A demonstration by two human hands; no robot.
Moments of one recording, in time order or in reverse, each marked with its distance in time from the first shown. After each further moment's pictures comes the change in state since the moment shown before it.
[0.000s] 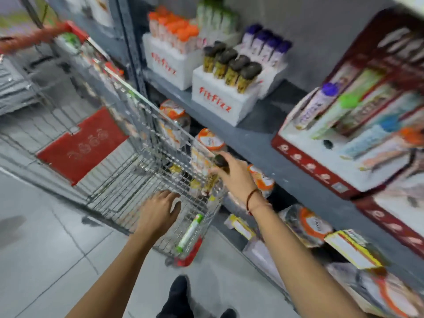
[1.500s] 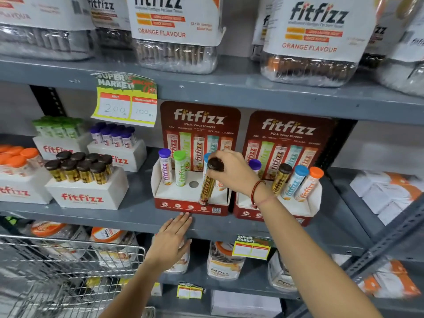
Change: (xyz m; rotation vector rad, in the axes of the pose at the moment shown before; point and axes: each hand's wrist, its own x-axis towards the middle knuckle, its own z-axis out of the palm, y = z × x) left_hand 0.109 0.207 0.043 0.149 -0.075 0.886; right_hand -0.094 0.008 -0.270 -0.313 0.463 0.157
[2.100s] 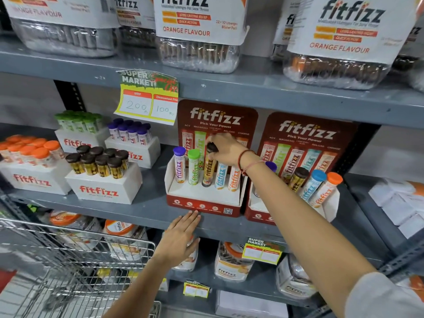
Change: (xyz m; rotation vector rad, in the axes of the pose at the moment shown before) left_hand -0.002 -0.012 0.014 -0.008 0.008 -0.008; right_hand 0.082 -0.017 0.010 -0.275 -0.254 -0.042
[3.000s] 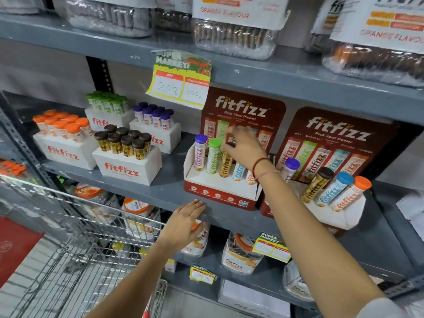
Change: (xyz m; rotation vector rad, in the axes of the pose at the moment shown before) left_hand -0.017 -0.001 -0.025 -0.145 0.088 -0.110; right_hand -0.009 -0.010 0.031 0.091 0.207 0.054
